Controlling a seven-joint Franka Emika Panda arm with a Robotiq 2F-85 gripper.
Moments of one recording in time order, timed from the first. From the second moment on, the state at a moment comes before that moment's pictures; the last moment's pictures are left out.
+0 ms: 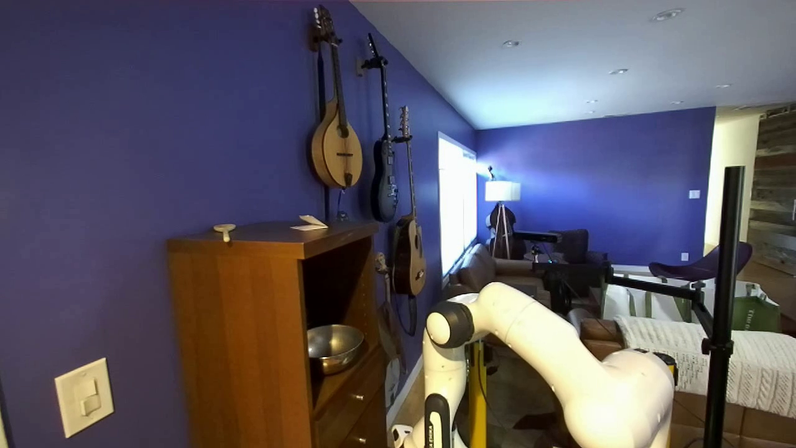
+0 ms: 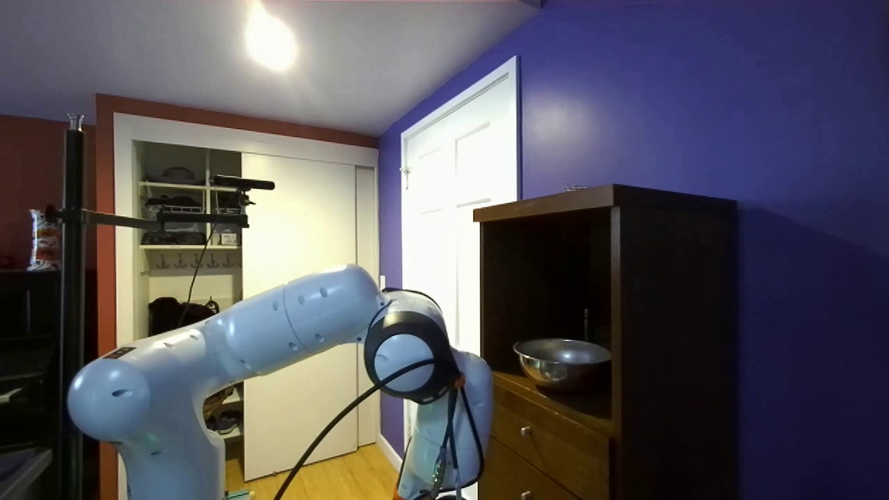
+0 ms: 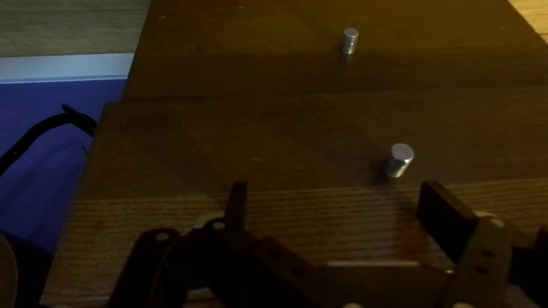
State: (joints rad) arm -0.46 1.18 0.09 -2.12 -0.39 3.88 -0.13
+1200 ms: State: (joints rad) arm -0.34 1.22 0.00 -2.10 -0.38 4.01 -0.05
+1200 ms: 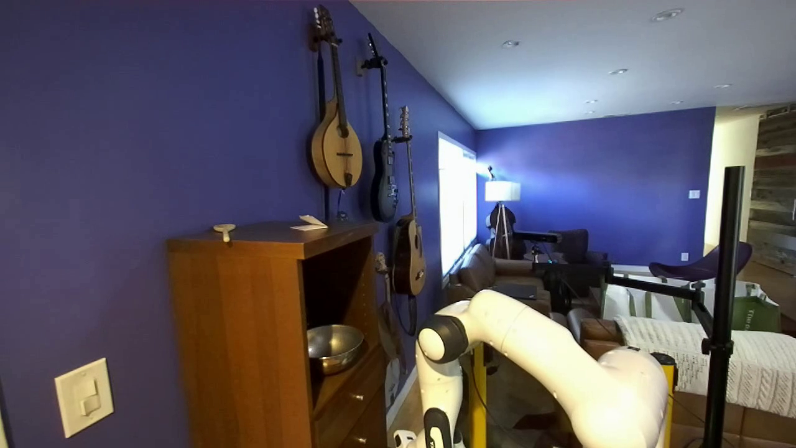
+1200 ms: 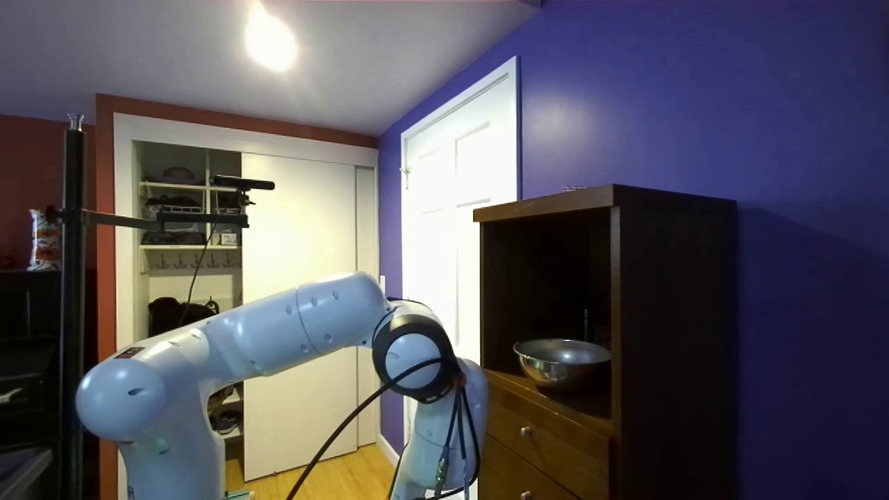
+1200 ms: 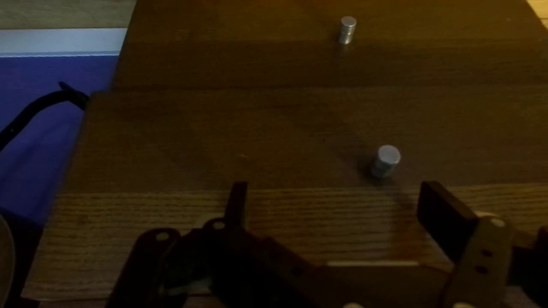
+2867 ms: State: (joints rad) arm -0.31 1.10 0.04 -2.11 -0.37 3.60 -0.02
